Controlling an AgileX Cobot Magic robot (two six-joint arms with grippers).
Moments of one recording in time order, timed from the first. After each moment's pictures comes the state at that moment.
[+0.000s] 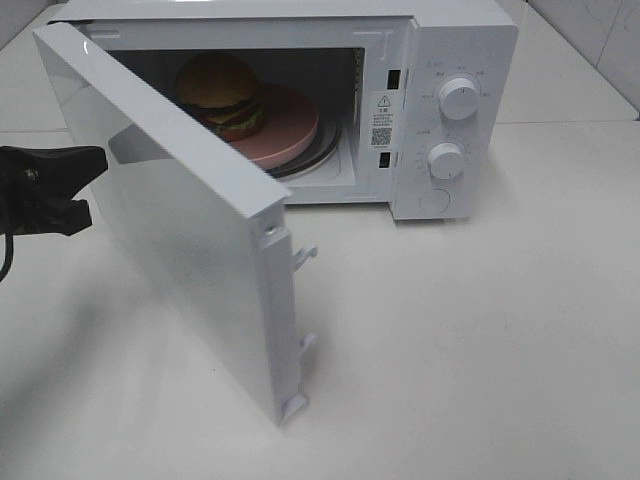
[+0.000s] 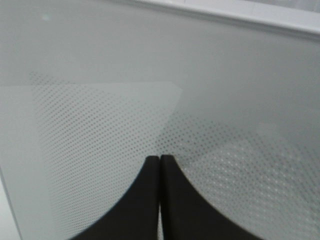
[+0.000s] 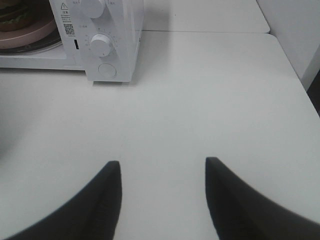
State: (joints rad) left arm -0.11 1.64 -0.42 0.59 -1.01 -0.37; right arm 0.02 0.00 -0.49 -0.01 0.97 0.01
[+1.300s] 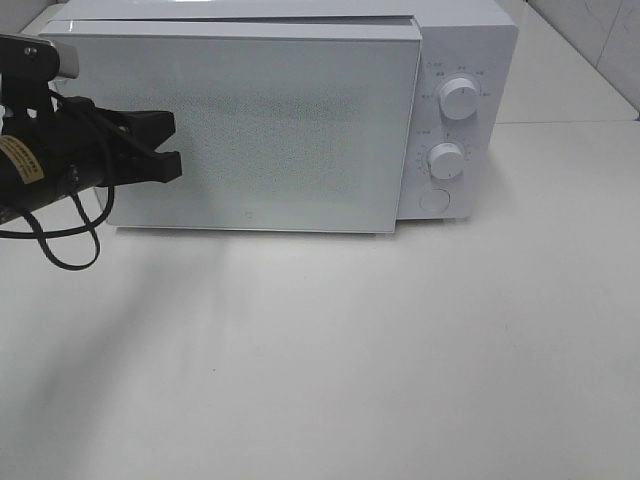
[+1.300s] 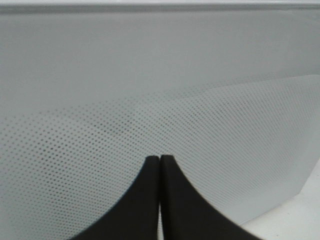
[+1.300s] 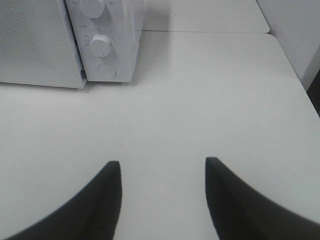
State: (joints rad) left arm -0.32 1.79 -0.67 0.32 -0.86 -0.27; right arm 0.02 0.00 -0.49 -0.01 0.97 0.01
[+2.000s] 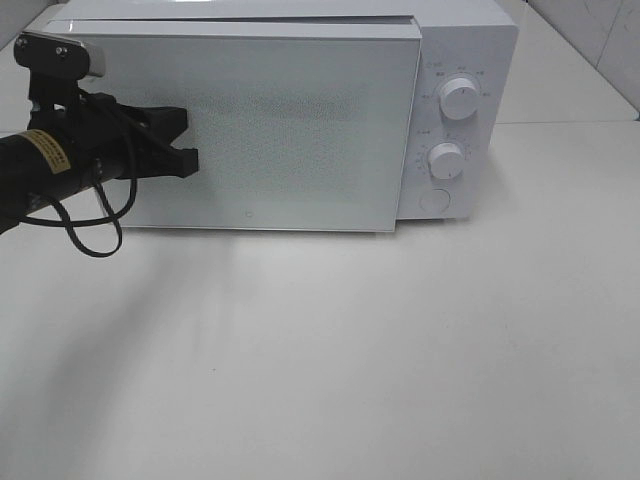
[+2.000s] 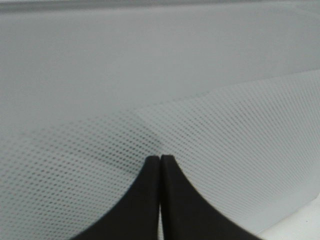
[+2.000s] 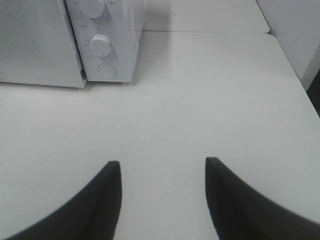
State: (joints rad) left arm -0.33 1.86 -0.75 0.29 -0.85 -0.22; right arm 0.02 0.00 -0.49 -0.01 0.97 0.01
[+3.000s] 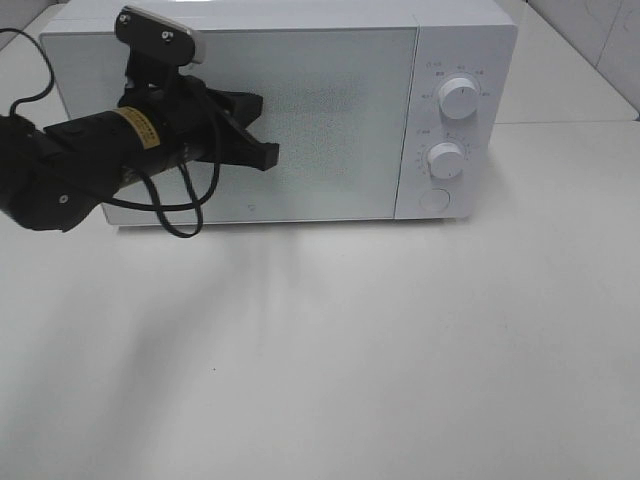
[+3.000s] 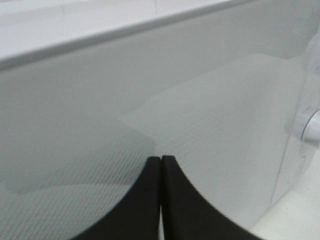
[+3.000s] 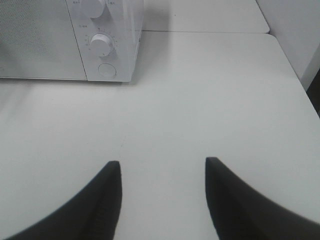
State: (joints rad) left arm -0.50 1.94 -0.95 0.17 -0.72 -0.05; right arm 0.02 0.00 -0.49 -0.01 0.97 0.01
